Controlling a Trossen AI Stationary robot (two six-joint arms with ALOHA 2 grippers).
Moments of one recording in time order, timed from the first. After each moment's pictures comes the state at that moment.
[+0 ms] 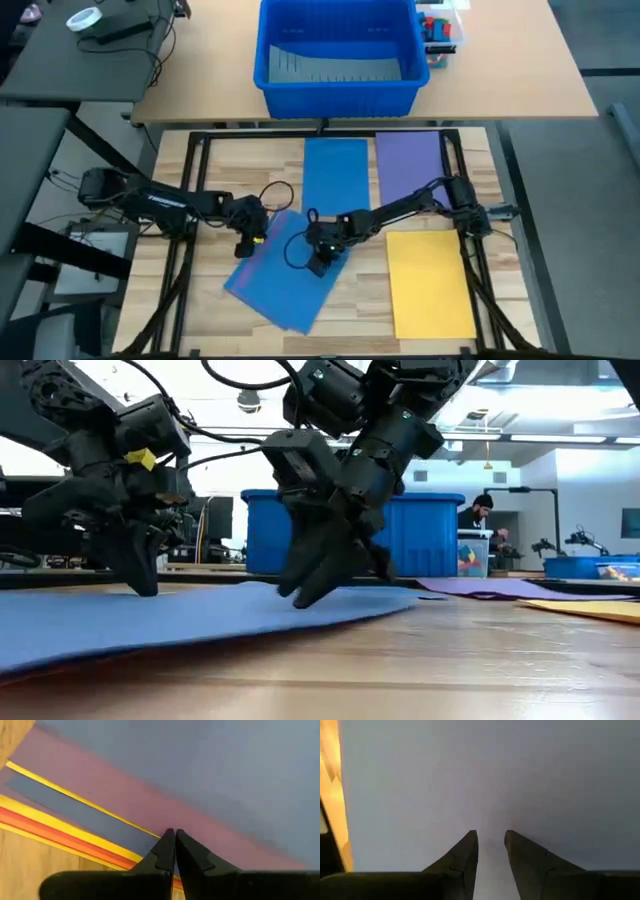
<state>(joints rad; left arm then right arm) 0.07 1.28 0.37 -0.20 0.15 0.09 0.14 2.10 1.34 -0.30 -0.26 0.83</state>
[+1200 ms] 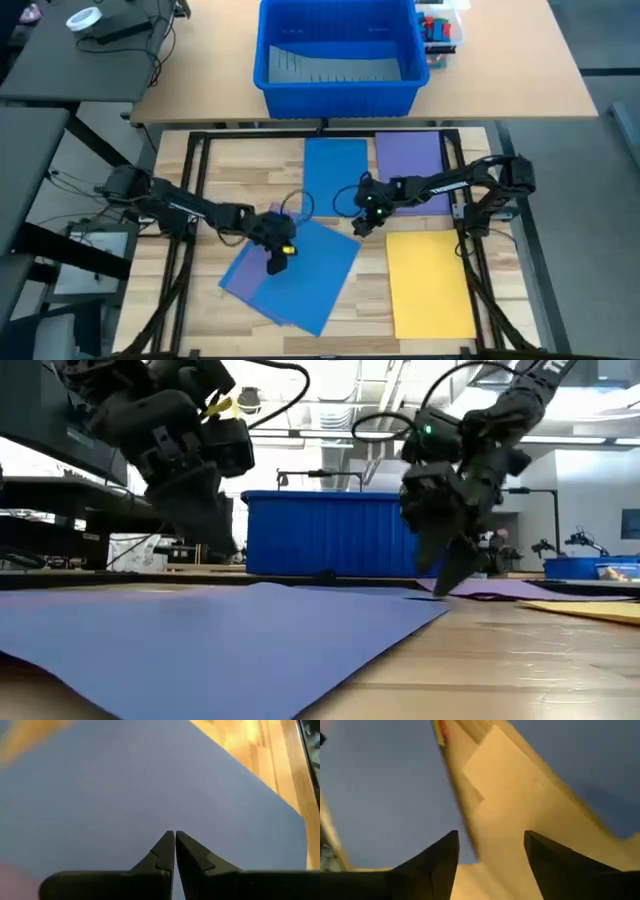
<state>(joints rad) -0.18 1.57 0.65 0.18 0.13 -0.43 -0.17 1.64 0.73 -0.12 -0.37 0.71</state>
